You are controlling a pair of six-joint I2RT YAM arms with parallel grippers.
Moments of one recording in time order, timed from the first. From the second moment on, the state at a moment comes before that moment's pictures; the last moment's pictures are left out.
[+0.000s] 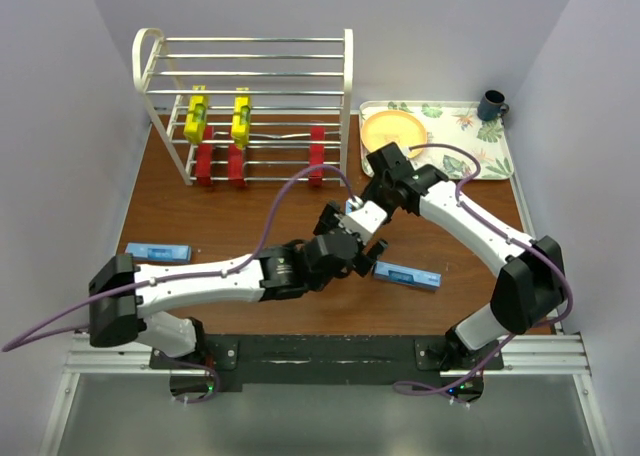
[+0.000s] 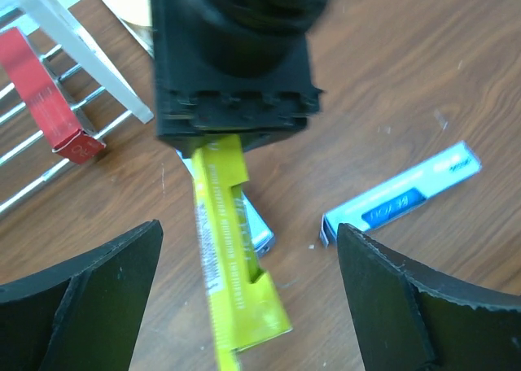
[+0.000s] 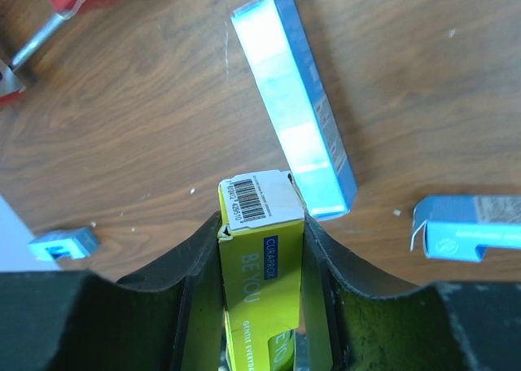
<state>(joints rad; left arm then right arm) -1.26 1.40 1.07 -0.08 -0.60 -0.14 0.57 1.53 1.28 -0.79 0.11 1.11</state>
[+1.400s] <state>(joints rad) -1.31 1.51 1.17 -0.43 -0.68 -0.04 0.52 1.52 1.18 -0.69 -0.12 1.23</state>
